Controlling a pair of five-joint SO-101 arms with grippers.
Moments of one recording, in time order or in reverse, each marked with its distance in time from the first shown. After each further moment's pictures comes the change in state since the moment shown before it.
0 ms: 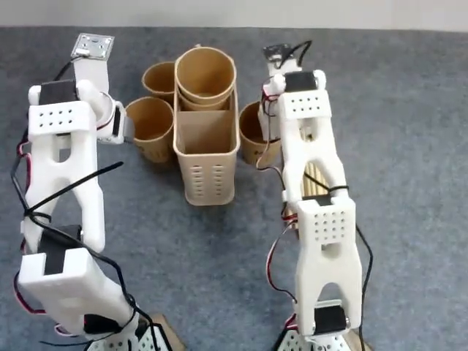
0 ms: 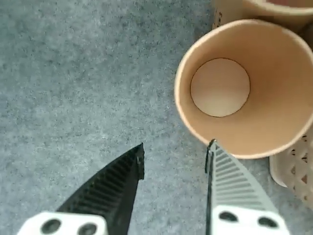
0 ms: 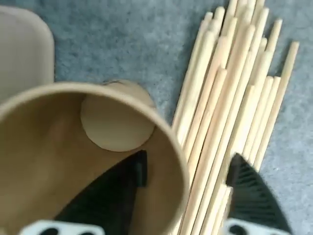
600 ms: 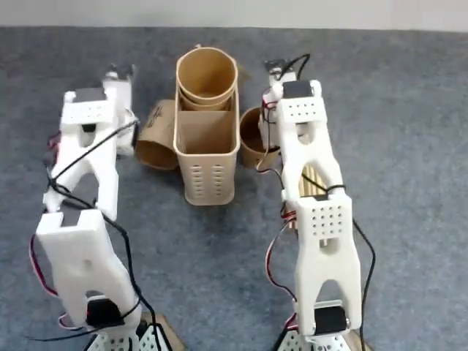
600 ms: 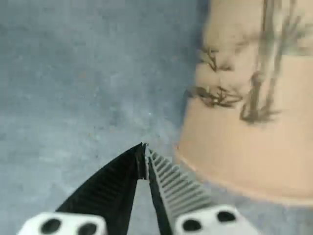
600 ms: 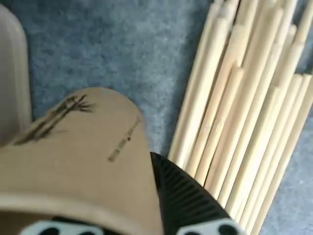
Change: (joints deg) left arm 0.0 6.4 -4.7 -2.5 0.0; right arm 0.4 6.4 1.4 -2.7 0.0
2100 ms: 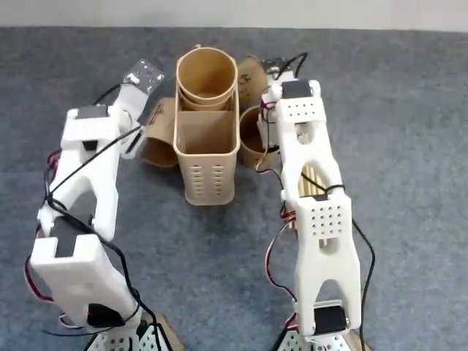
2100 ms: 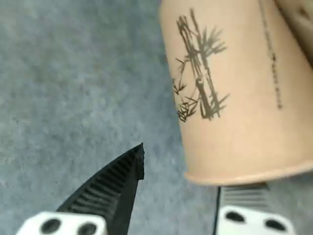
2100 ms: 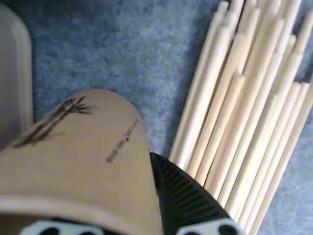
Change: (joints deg) left arm 1.1 -12.8 26.2 -31.6 -24.4; right arm -0.2 -0.3 0.0 -1.4 0.0
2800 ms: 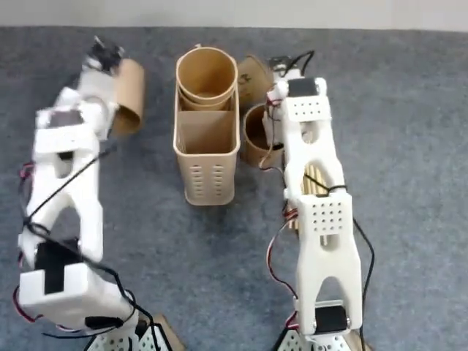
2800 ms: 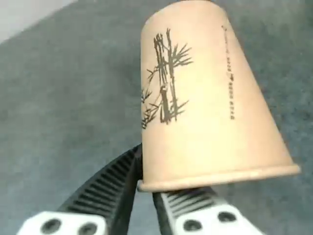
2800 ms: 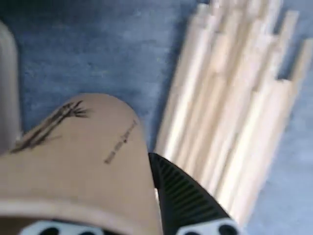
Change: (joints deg) left arm -5.4 -12.0 -4.9 3.8 6.8; right arm 2.5 3.3 -12.2 6.9 0.0
